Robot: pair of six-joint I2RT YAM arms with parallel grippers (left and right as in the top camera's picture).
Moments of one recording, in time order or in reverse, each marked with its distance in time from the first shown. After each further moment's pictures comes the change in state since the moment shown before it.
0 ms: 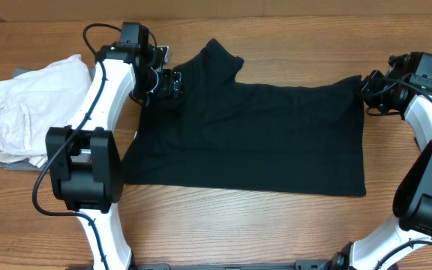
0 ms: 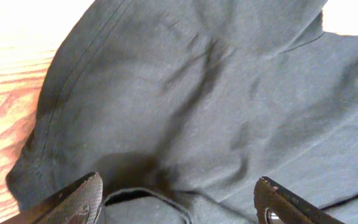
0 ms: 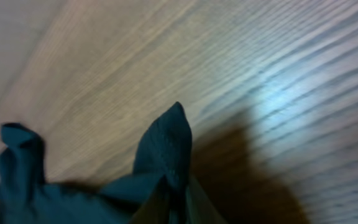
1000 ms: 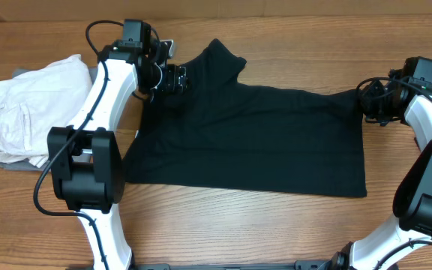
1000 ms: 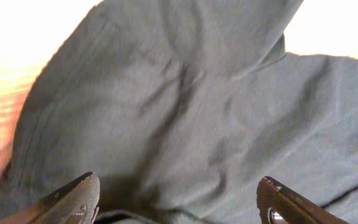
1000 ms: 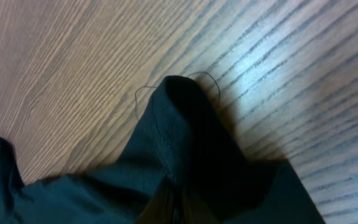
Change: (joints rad) left arm -0.012 0.000 0.000 0.077 0.061 0.000; right arm 0.000 0.000 0.000 -0.146 0.077 0.082
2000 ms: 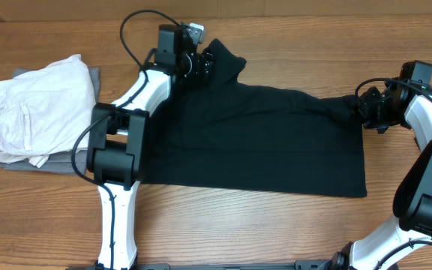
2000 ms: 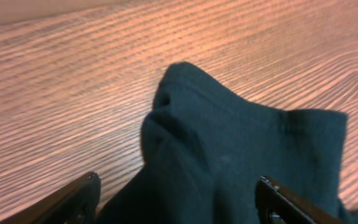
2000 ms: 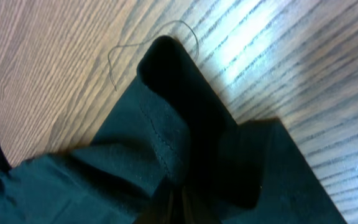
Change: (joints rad) left arm -0.119 0.264 0.004 0.746 -0.112 0.075; right arm 0.000 0.000 0.000 -0.121 -0.006 0.006
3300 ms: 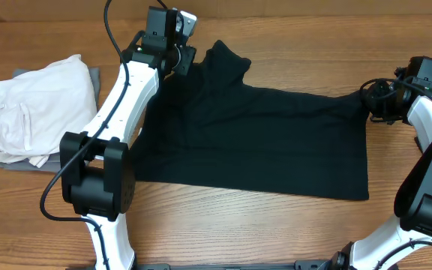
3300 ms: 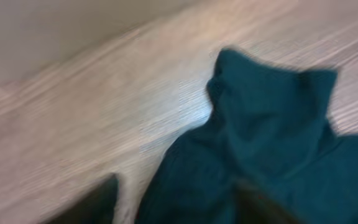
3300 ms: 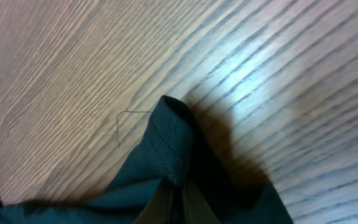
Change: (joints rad) left arm -0.011 -0.303 0.009 -0.416 -0.234 0.140; right arm -0.019 0.000 0.000 0.161 0.079 -0.048
